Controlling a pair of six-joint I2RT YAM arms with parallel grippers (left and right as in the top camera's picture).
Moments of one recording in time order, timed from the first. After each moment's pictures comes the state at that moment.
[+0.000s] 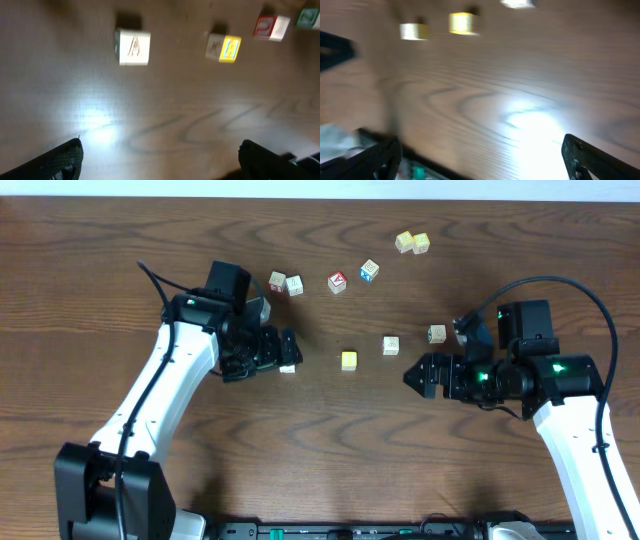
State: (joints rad) left arm -0.23 1.61 1.25 -1.00 0.41 -0.38; right arm 0.09 1.25 1.08 -1.07 -0.48 0.23
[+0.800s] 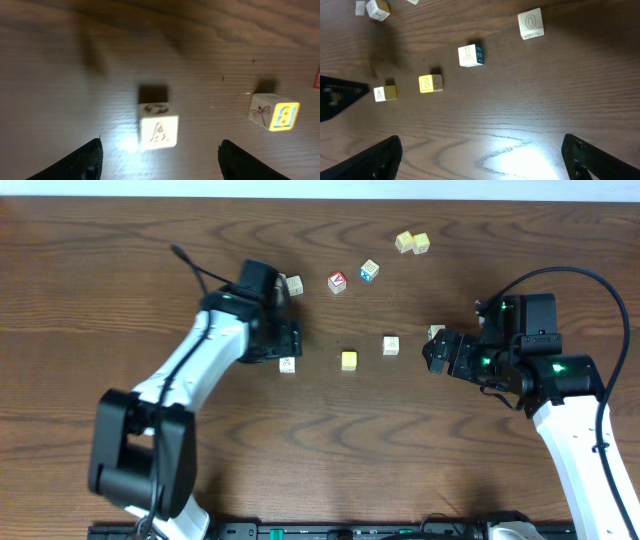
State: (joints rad) left arm -0.32 1.81 1.25 -0.76 0.18 -0.38; right arm 0.09 1.25 1.08 -0.90 -0.26 0.39
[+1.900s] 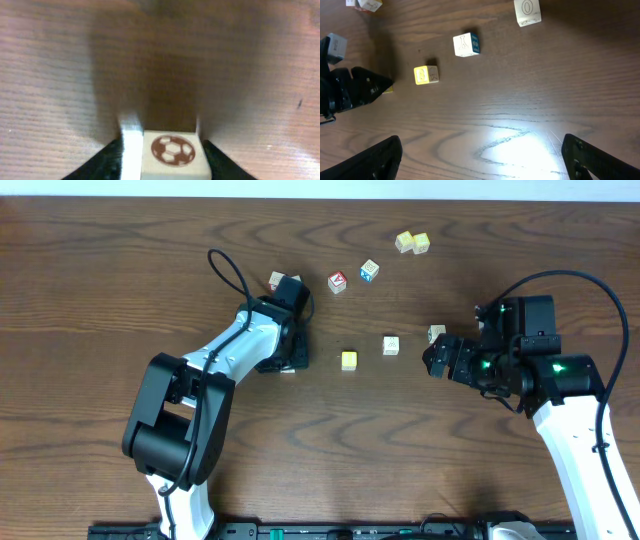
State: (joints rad) left arm -0.40 1.97 1.26 -0.74 0.03 -0.51; right arm 0.09 1.25 1.08 -0.95 -0.26 0.39
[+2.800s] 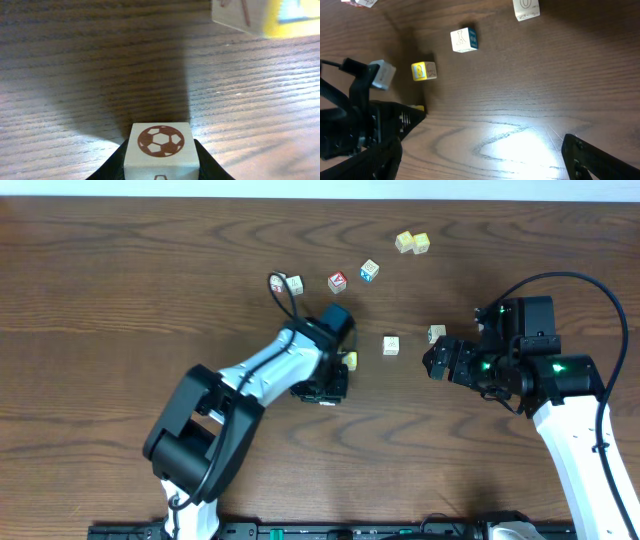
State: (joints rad) left arm -0.62 1.97 1.26 -0.82 0.21 -0.52; right arm 0.09 1.25 1.08 -0.96 -0.26 0.39
